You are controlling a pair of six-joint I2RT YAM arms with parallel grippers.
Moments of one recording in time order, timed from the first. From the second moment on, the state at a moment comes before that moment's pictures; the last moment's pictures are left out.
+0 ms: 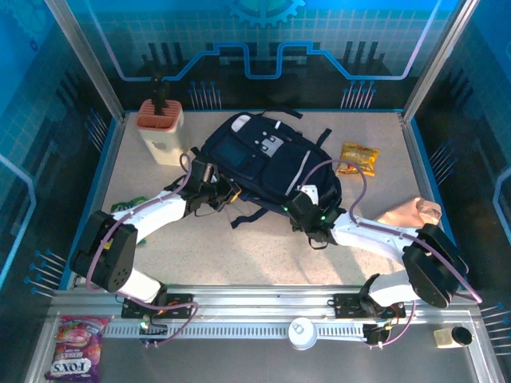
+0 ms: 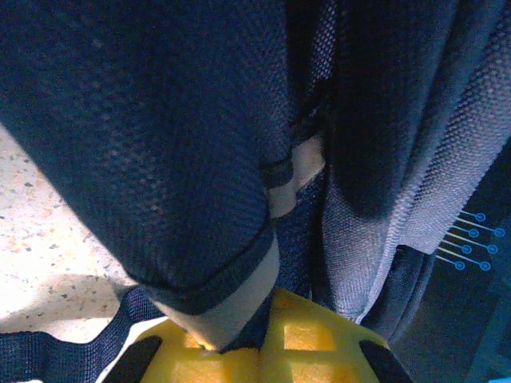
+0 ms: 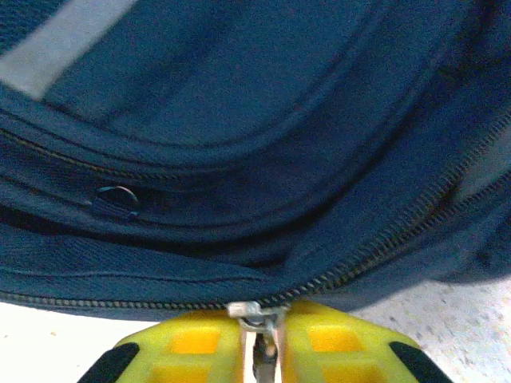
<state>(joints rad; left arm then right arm) -0.38 1.50 0.83 -0.11 0.35 -1.24 0.79 1.38 0.74 -0.41 0.42 0.63</state>
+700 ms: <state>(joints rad) -0.36 1.51 0.85 -0.13 0.35 -1.21 0.72 1.35 0.74 -0.43 0.39 0.50</state>
